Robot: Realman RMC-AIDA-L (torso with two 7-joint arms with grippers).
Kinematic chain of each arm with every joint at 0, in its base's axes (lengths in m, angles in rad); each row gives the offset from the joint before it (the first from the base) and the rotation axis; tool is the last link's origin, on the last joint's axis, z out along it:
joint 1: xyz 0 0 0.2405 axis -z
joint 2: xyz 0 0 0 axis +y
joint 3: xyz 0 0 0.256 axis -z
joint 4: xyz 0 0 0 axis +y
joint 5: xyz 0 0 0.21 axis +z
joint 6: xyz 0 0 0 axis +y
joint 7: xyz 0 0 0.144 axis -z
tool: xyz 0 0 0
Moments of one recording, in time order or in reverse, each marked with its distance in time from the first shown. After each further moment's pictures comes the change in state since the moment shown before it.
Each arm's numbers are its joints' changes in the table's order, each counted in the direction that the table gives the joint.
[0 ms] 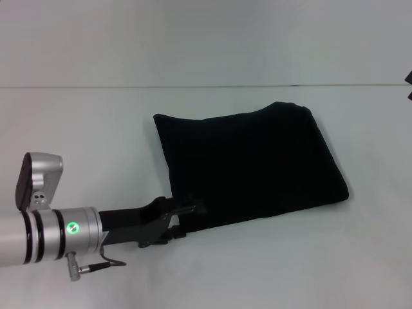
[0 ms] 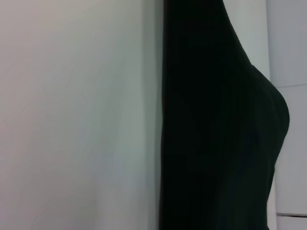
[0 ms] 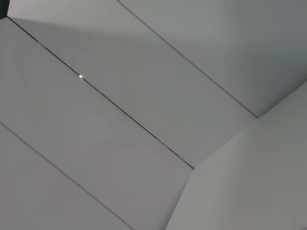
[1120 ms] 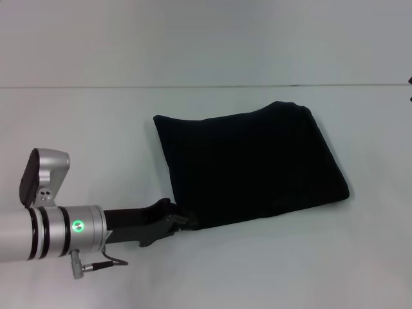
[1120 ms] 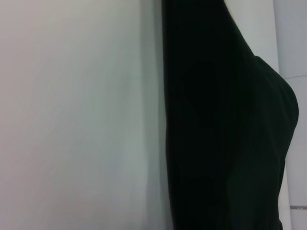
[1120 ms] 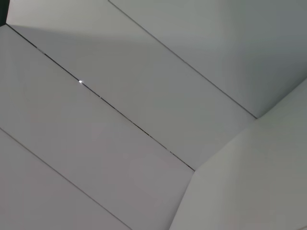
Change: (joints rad) left arm 0.010 -0.004 -0.040 0.017 0.014 -0.027 0.005; right arm 0.006 -0.001 -0.015 0.016 0.003 -0.010 -0.004
